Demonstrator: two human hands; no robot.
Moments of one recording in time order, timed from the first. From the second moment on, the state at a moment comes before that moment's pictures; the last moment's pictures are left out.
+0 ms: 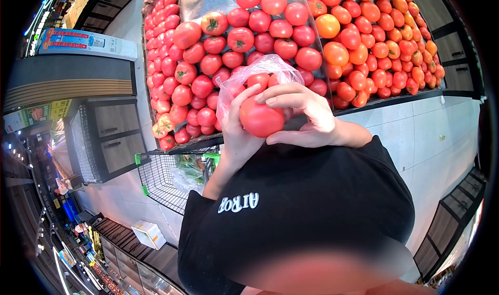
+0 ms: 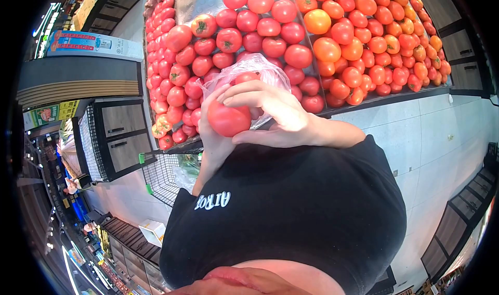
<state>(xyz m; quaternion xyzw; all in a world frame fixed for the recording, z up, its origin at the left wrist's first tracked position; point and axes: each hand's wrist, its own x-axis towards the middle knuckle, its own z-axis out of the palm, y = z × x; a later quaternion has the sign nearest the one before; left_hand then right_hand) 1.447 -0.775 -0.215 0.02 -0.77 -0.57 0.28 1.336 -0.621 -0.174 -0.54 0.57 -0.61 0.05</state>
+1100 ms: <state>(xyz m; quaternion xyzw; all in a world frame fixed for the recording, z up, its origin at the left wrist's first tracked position) 1.447 -0.778 -0.213 0.01 -0.81 -0.49 0.32 1.322 -0.617 -0.196 -0.20 0.38 -0.76 0.50</state>
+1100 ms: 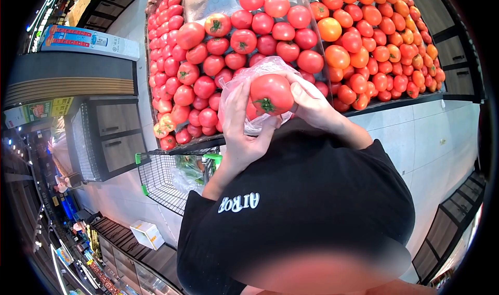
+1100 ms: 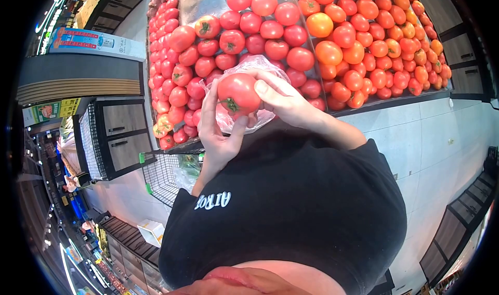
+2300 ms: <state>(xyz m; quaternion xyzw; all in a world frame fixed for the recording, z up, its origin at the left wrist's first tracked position) 1.445 -0.806 -0.246 0.06 -0.84 -0.43 0.33 1.182 -0.702 -0.209 -0.37 0.77 -0.52 0.04</state>
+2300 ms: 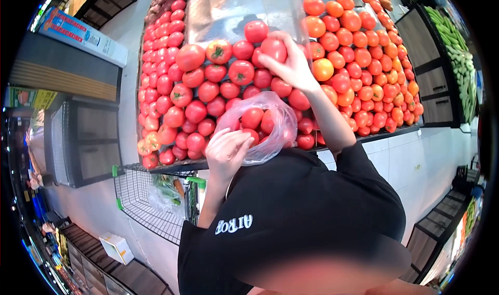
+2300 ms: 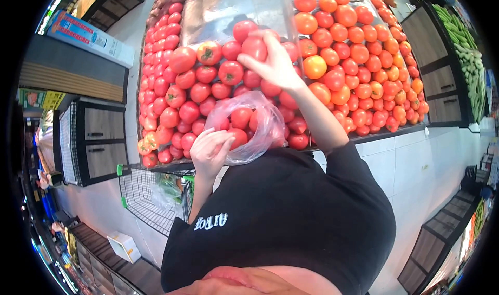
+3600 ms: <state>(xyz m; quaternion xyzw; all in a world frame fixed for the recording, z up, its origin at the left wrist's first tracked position) 1.427 -0.809 -0.275 0.11 -0.96 -0.25 -0.09 1.315 -0.636 -0.288 -0.59 0.70 -0.37 0.17</state>
